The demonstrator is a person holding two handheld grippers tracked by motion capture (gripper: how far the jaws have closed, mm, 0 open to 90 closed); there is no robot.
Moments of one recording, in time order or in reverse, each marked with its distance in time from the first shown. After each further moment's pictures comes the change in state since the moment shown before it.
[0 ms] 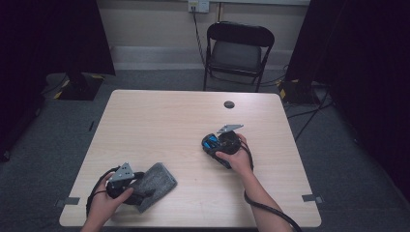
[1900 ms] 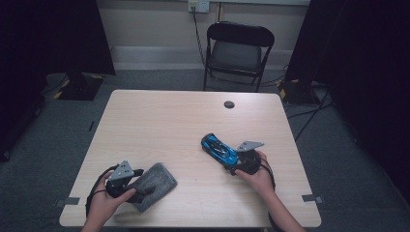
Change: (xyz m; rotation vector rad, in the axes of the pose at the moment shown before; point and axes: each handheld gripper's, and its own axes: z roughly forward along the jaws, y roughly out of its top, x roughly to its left) left arm -0.006 0.009 -0.007 -0.022 0.033 -0.004; right arm 0.003 -0.060 -0.059 0.010 -0.039 -0.062
